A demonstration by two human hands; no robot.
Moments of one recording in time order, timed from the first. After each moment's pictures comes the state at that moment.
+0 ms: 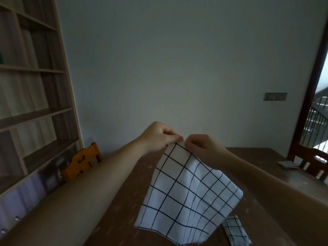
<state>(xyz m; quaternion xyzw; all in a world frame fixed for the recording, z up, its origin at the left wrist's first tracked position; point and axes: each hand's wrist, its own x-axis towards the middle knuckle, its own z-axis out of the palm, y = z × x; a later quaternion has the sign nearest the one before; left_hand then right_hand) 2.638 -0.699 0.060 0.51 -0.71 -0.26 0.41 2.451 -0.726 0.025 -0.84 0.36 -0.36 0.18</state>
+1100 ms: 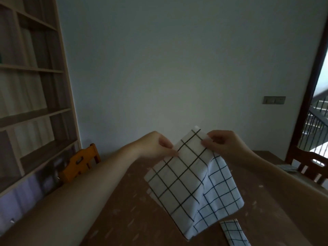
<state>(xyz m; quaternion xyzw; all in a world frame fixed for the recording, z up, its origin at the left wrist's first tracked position) 2.667 -0.709 0.051 0.56 -0.74 -0.25 0.27 2.417 -0.727 0.041 -0.78 0.36 -0.45 0.23</state>
